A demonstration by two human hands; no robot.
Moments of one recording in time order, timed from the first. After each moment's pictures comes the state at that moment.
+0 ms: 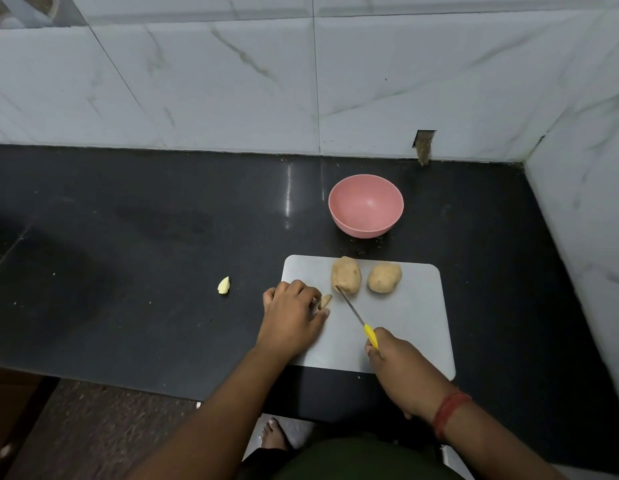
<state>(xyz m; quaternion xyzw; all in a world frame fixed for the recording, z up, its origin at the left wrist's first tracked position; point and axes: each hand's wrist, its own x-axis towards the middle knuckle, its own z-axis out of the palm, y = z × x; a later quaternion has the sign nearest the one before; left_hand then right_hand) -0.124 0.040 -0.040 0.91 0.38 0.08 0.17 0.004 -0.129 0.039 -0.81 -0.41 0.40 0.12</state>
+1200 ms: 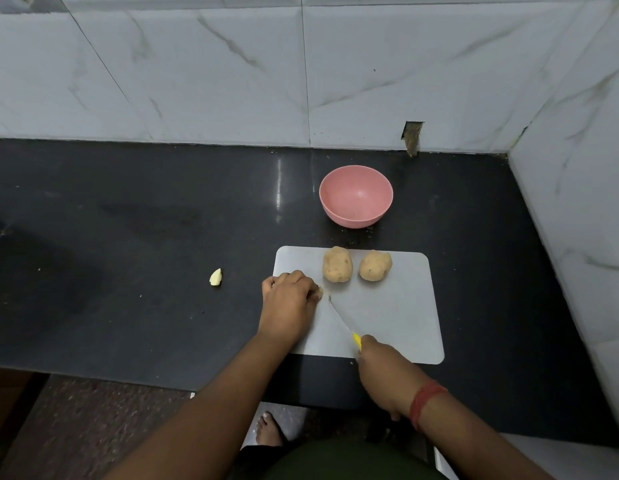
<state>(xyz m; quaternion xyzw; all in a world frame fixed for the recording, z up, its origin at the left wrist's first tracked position) -0.112 0.038 -0.049 0.90 0.38 0.12 0.18 -0.016 -0.134 0.007 -0.81 -0.44 0.38 0.03</state>
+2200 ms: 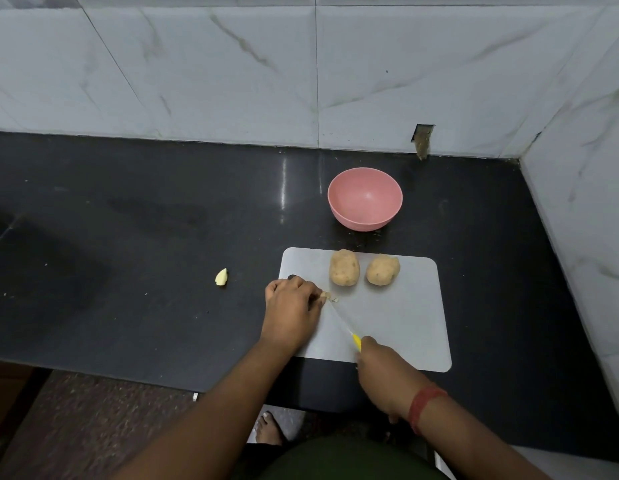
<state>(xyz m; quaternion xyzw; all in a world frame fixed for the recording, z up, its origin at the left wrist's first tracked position) -0.120 0.036 -0.053 0.89 0.39 0.15 0.19 -0.020 -0.120 0.017 -0.81 -0.41 0.42 0.01</state>
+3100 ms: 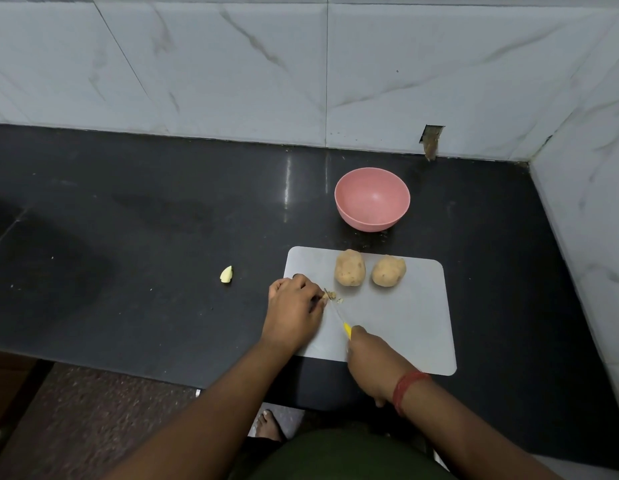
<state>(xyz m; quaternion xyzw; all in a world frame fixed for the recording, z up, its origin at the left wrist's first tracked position) -0.126 0.040 -0.057 0.89 0.37 0.15 0.20 -0.024 -0.096 0.008 -0.81 -0.45 0.39 -0.03</state>
